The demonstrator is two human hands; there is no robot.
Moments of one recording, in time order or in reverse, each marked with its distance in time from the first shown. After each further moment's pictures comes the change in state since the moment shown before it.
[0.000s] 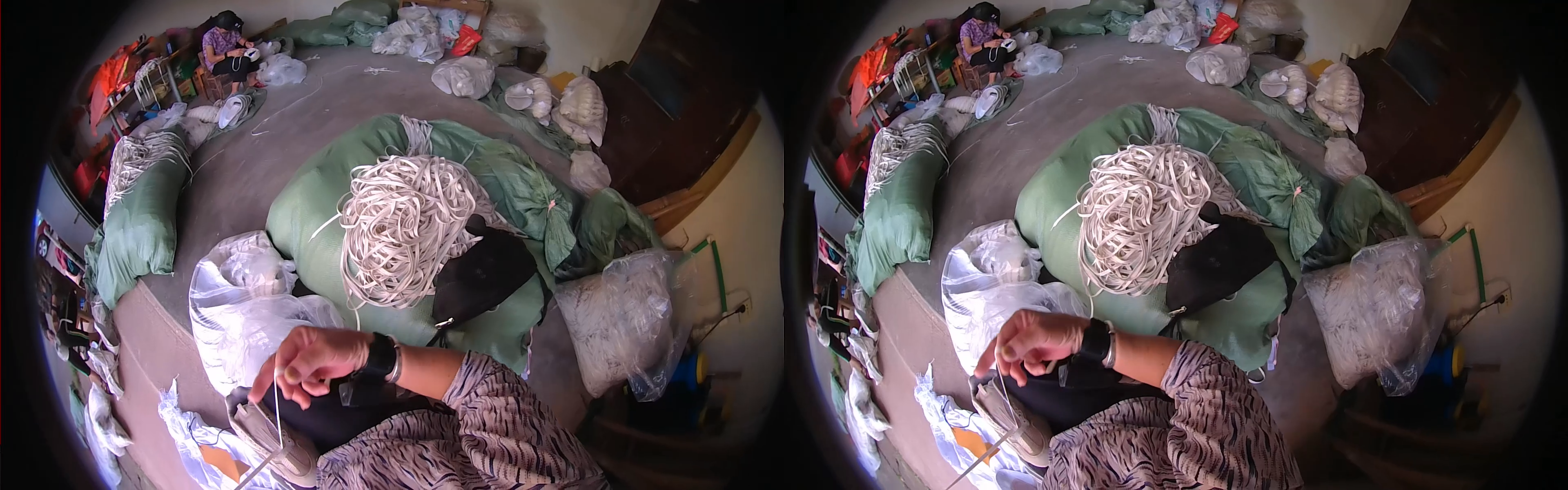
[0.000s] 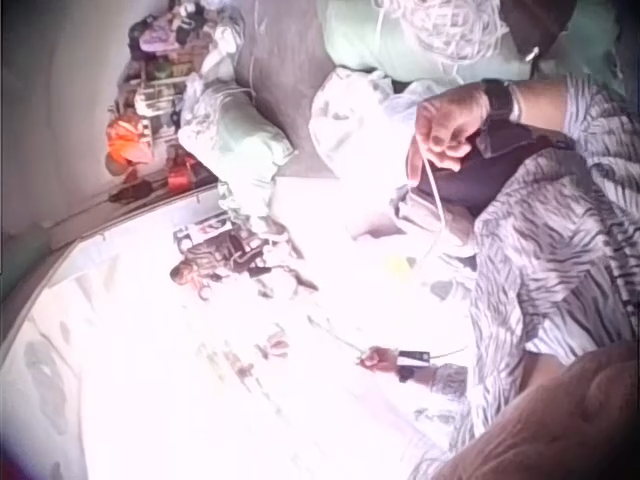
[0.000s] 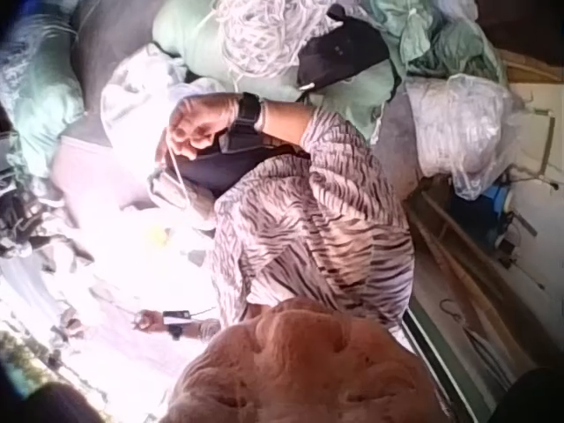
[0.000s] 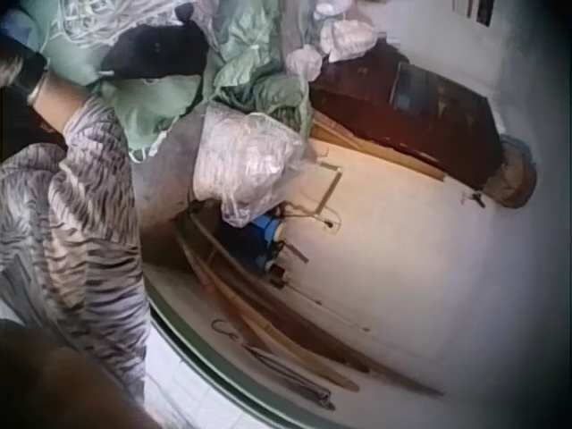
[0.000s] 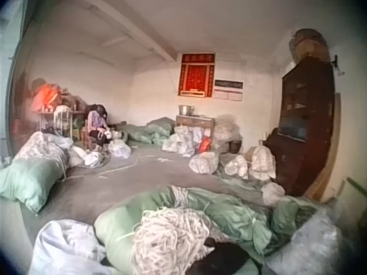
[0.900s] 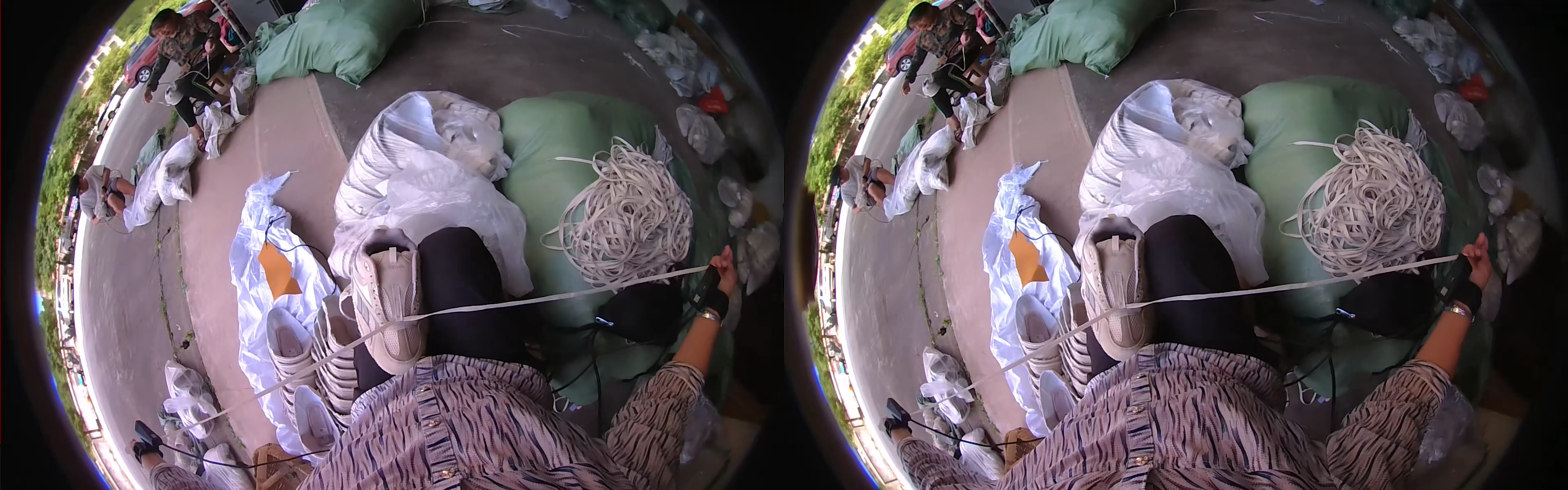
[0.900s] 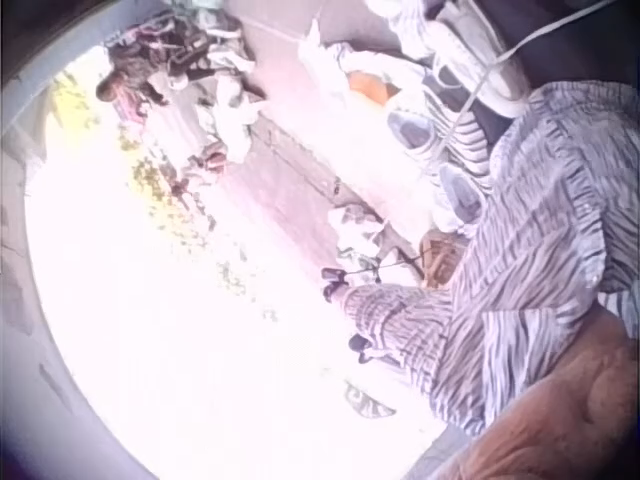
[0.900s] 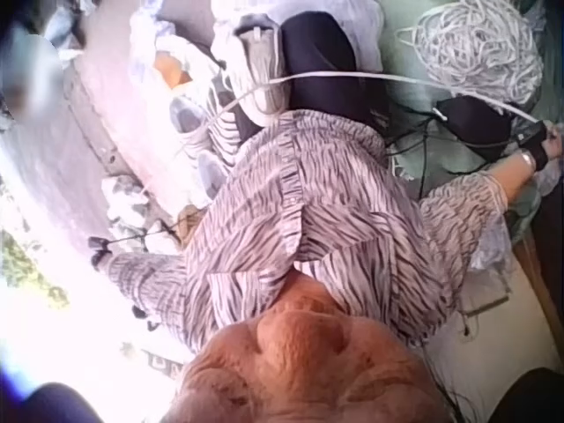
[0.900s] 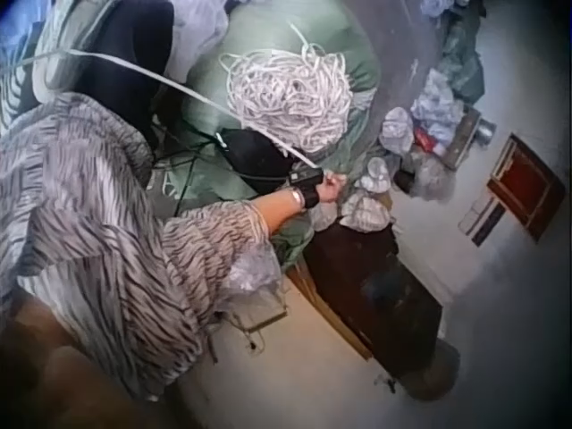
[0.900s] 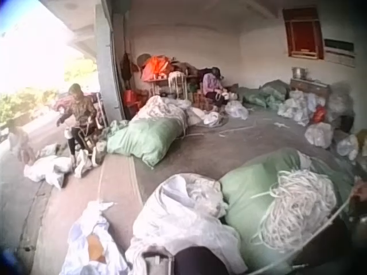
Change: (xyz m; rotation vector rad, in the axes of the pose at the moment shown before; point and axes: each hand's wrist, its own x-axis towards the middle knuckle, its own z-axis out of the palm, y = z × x) left_hand -0.415 0.011 -0.107 -0.103 0.798 0.776; right_hand -0.390 -0.270 -0.171 -0.412 1.009 -0.654
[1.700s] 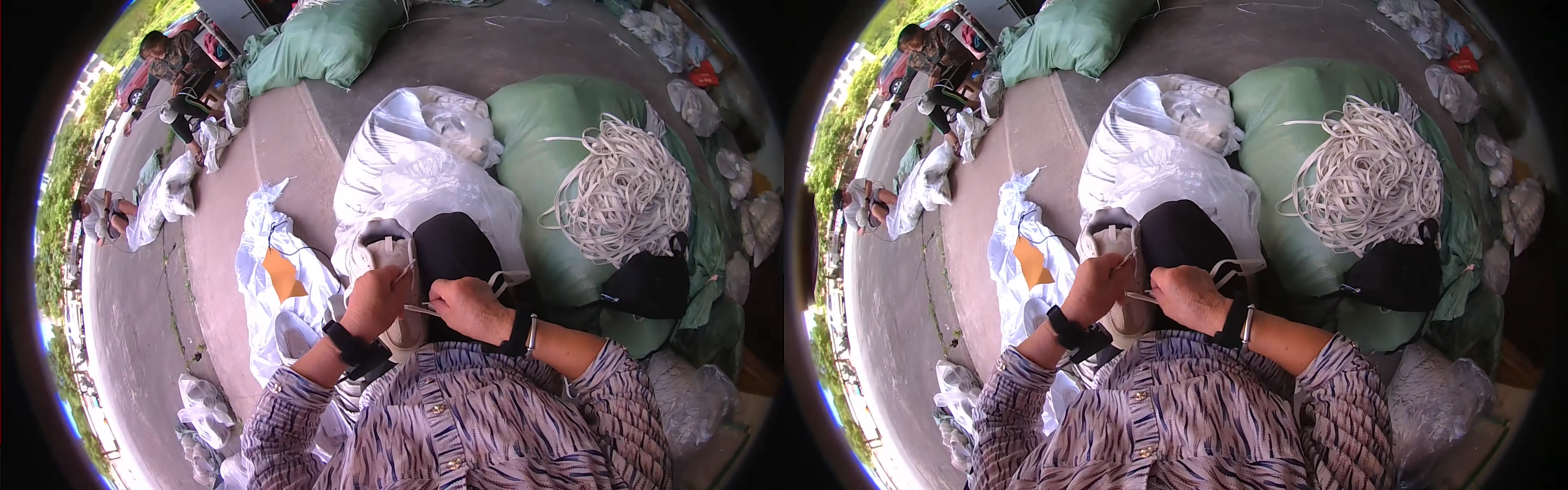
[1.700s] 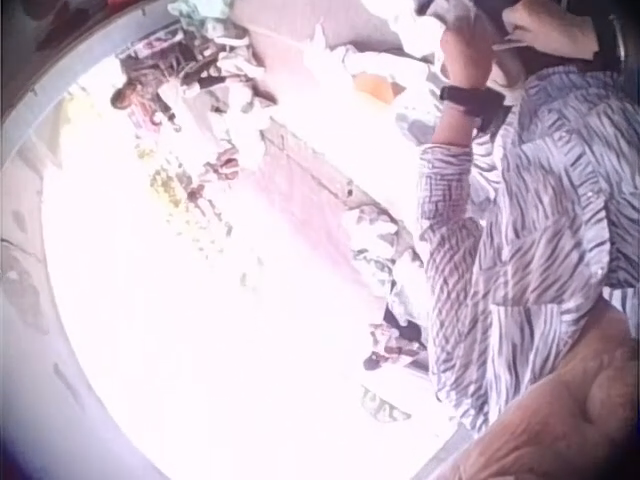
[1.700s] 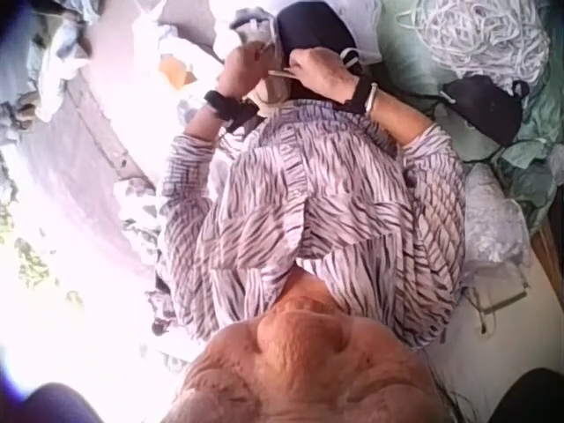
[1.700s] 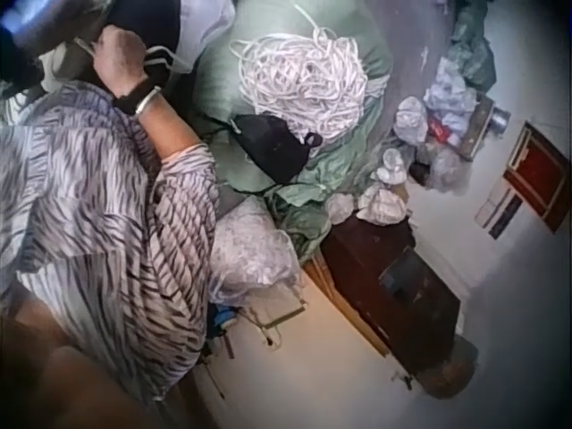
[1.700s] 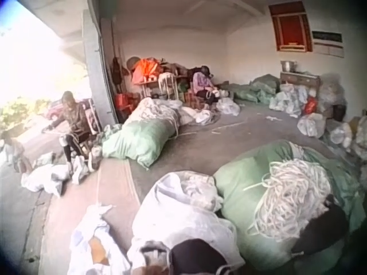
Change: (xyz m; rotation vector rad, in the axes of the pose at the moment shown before) left_hand -0.194 -0.309 0.452 1.014 -1.306 0.526; right_hand -0.245 0.320 0.443 -1.168 -0.983 0.057
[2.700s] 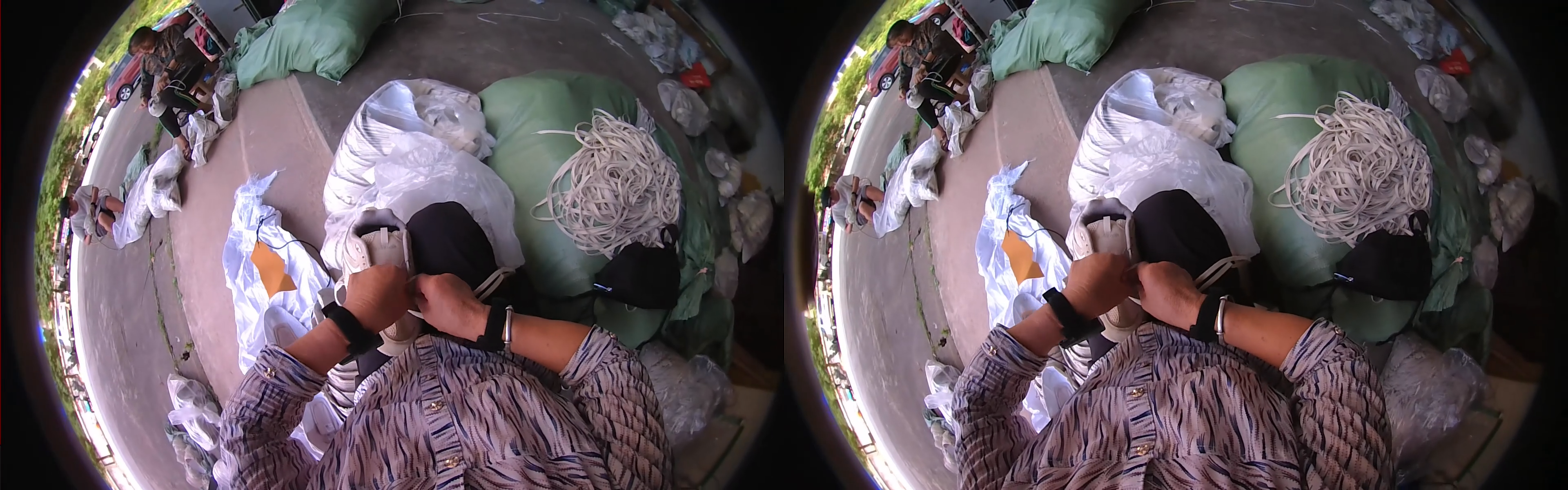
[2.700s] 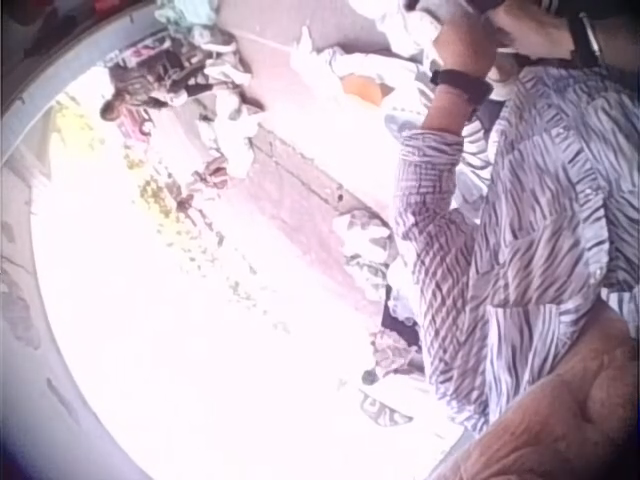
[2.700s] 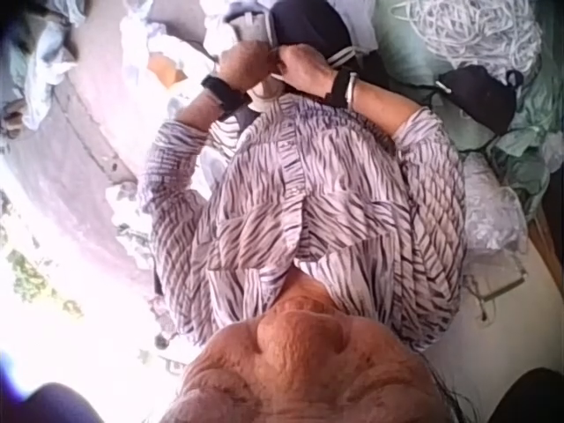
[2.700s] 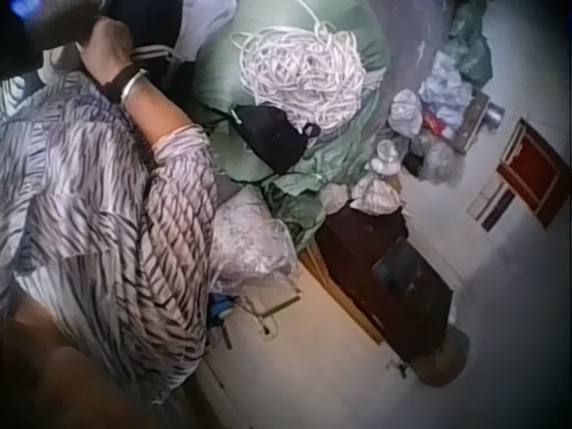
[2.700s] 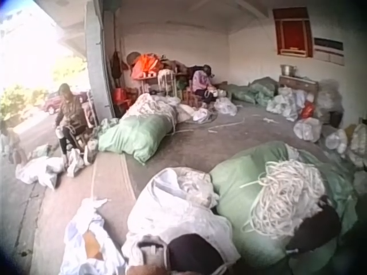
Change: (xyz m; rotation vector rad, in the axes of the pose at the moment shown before) left_hand 0.003 0.014 0.006 0.879 -0.241 0.099; right_hand 0.005 -0.017 0.014 -0.067 0.021 -0.017
